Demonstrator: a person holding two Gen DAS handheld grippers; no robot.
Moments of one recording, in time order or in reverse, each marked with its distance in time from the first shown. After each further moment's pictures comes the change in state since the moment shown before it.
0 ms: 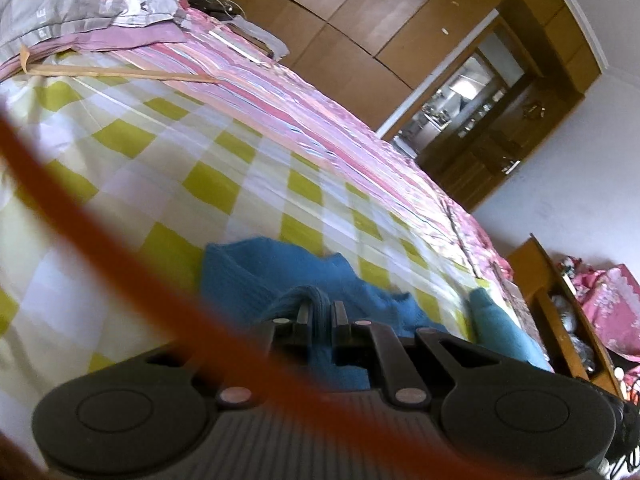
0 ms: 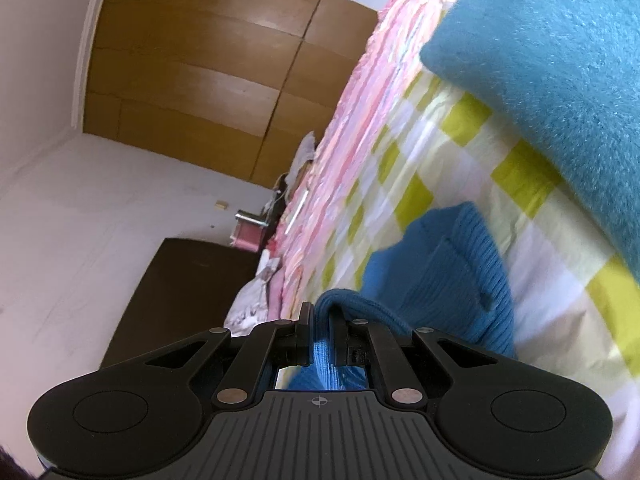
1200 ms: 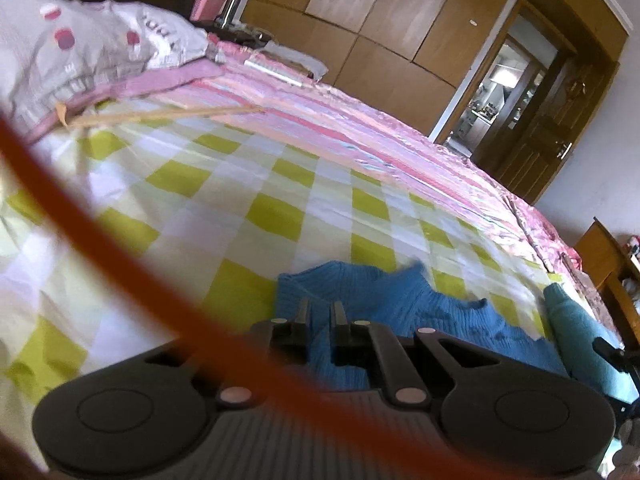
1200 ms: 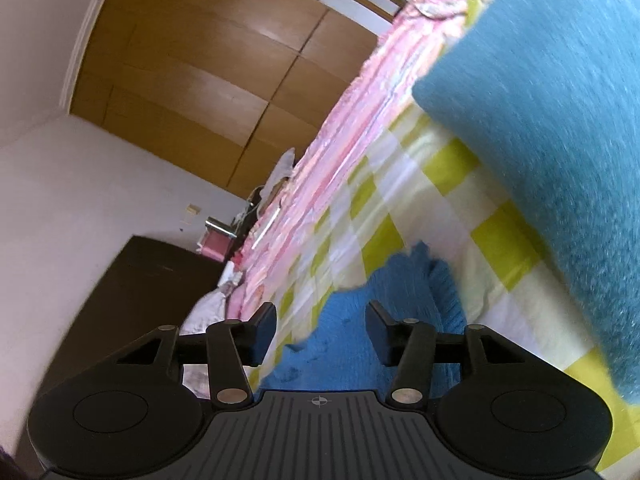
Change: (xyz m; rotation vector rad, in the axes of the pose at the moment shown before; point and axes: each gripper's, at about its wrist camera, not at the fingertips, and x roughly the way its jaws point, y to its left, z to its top) left arm -0.004 0.000 0.001 0.129 -0.058 0.218; right arm 0.008 0.001 0.011 -0.146 -0.056 -0.105
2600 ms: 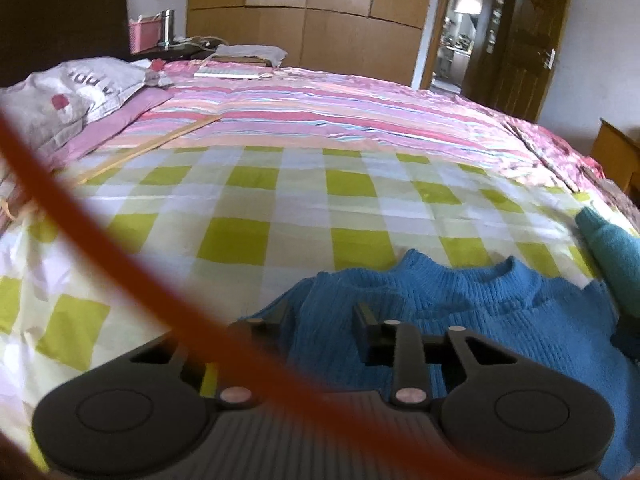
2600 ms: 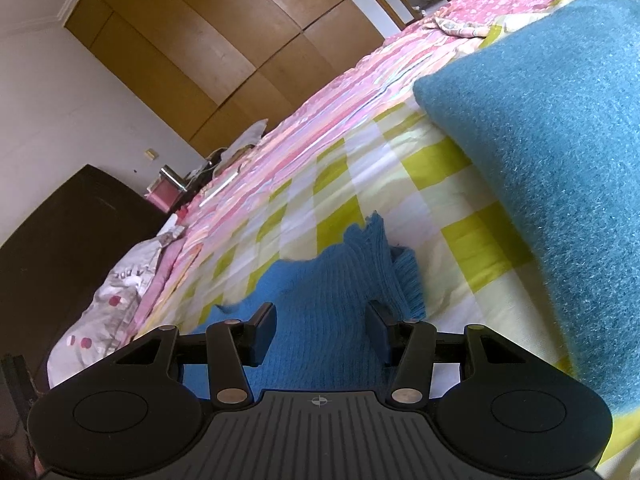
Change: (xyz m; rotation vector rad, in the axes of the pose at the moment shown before) left arm 0.058 -0.050 0.016 0.303 0.084 0.087; right arm 0.009 0.011 -0.019 -0.232 0.046 -0.183
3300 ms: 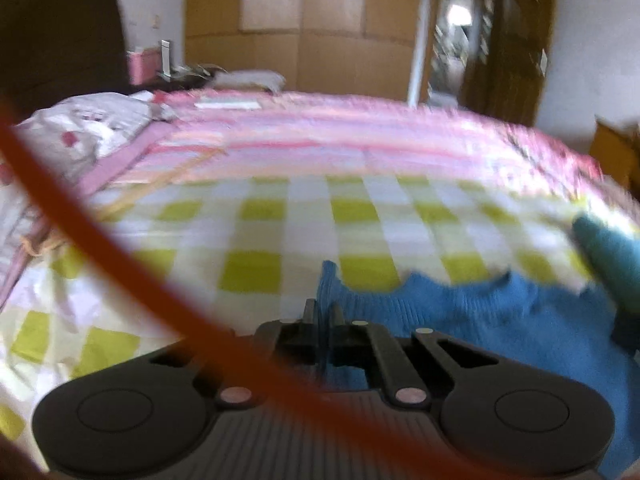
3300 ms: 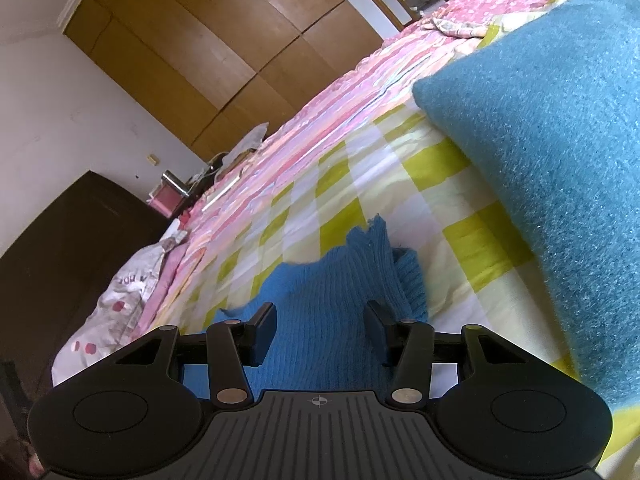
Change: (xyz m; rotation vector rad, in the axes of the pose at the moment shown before) left arm -0.032 0.008 0.008 0.012 -0.093 0.023; right arm -0.002 0.000 -0.001 0.014 -0.012 0.008
